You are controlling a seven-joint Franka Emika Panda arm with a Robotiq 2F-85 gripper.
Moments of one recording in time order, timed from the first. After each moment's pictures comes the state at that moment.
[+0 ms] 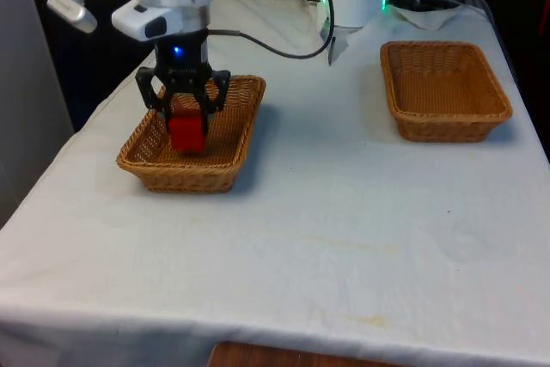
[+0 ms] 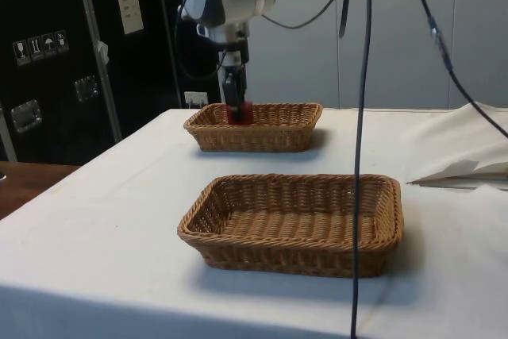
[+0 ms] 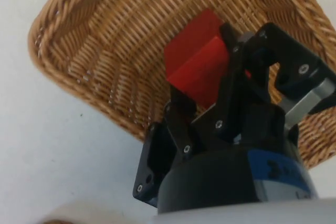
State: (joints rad) arm 0.22 0.74 -0.65 -1.75 0.50 2.36 -0.81
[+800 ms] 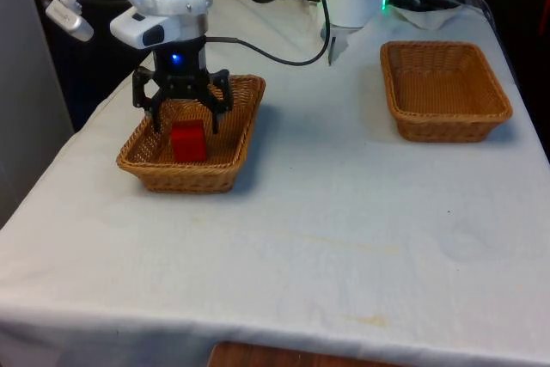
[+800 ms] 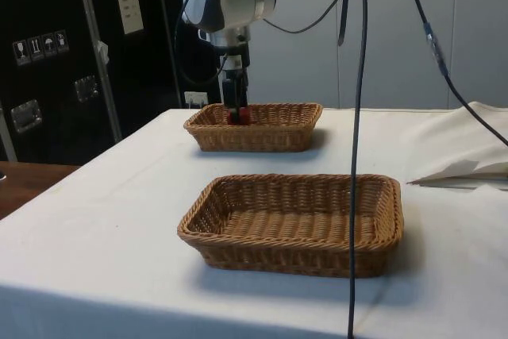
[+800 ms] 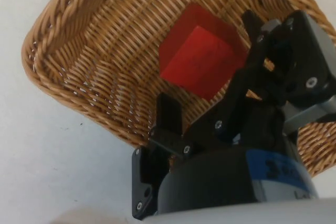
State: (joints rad) arm 0.22 0.76 -0.66 -1.75 0.53 2.36 -0.83
